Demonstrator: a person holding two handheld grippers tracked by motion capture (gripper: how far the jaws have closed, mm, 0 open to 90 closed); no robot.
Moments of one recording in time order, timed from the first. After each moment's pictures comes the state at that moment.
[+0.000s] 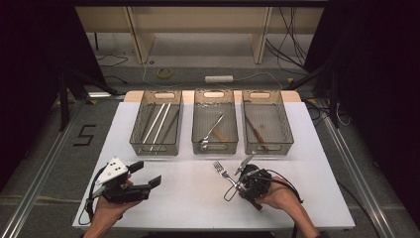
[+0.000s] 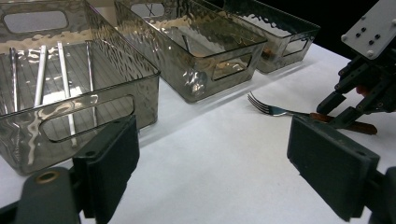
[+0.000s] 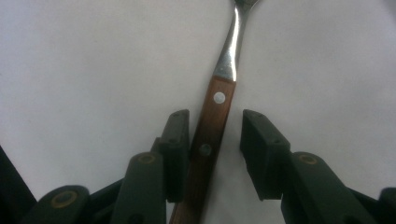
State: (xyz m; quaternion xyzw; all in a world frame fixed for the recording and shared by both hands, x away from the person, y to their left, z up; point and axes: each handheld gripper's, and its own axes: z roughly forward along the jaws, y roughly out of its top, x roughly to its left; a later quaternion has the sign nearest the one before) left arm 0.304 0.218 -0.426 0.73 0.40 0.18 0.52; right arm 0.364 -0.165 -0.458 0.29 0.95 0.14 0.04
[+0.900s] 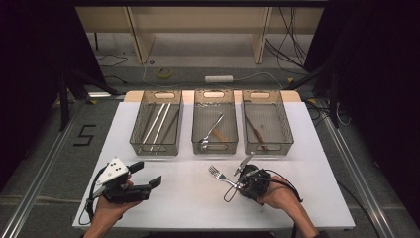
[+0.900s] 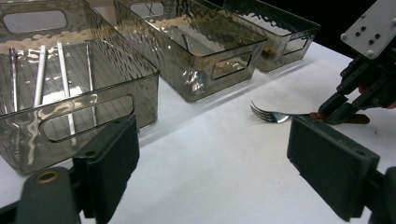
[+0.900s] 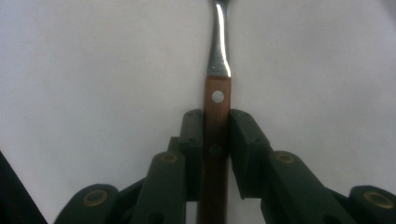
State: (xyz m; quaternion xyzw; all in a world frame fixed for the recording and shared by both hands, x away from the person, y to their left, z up) left arm 0.304 0.217 -0.426 0.73 0.40 0.18 0.52; right arm 0.365 -0.164 -0.458 0.27 0.95 0.13 0.04
